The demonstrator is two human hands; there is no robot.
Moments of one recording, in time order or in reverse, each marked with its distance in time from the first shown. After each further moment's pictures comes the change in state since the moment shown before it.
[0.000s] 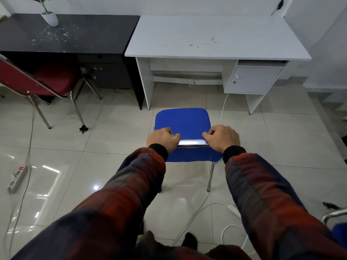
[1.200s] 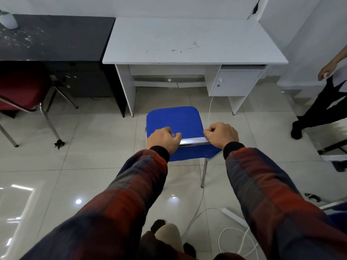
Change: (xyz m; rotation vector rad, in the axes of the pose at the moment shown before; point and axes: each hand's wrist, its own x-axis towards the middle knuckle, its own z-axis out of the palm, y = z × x) left_hand 0.077 0.021 -0.002 -0.039 0.020 0.110; right_hand 0.073 -0.003 -0.011 0.000 0.039 0.116
